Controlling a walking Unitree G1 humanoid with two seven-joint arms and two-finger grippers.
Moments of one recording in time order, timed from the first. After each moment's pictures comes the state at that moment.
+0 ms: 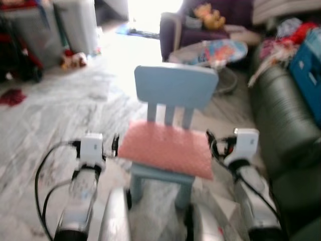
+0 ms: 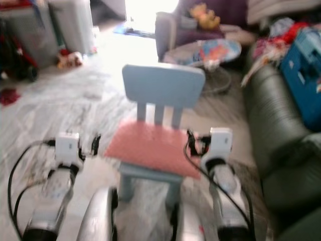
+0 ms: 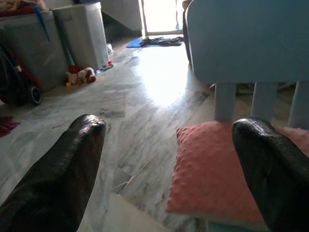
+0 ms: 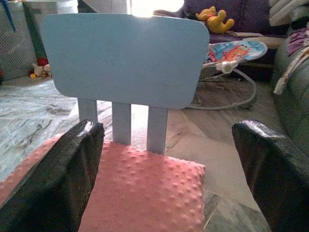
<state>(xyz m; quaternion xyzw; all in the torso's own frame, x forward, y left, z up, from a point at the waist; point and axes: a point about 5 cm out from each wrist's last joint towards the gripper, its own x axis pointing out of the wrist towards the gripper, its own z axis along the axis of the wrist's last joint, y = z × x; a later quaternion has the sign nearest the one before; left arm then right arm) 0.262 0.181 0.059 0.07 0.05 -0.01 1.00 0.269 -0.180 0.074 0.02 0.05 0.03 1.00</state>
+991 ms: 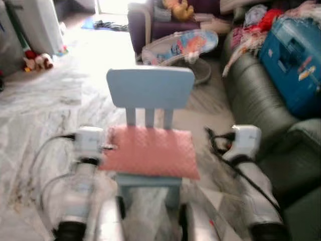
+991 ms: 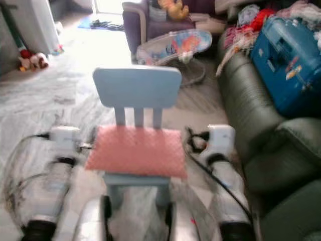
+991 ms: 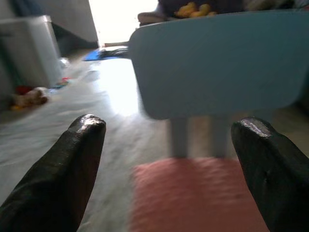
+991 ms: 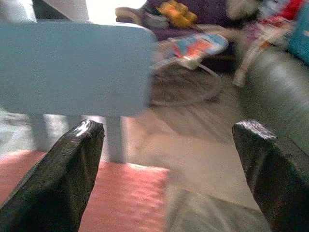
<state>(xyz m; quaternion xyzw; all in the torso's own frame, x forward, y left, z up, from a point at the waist) 0.272 0.163 0.069 0.06 0.02 -0.03 1.00 0.269 -0.191 0.074 0.02 0.05 0.03 1.00</state>
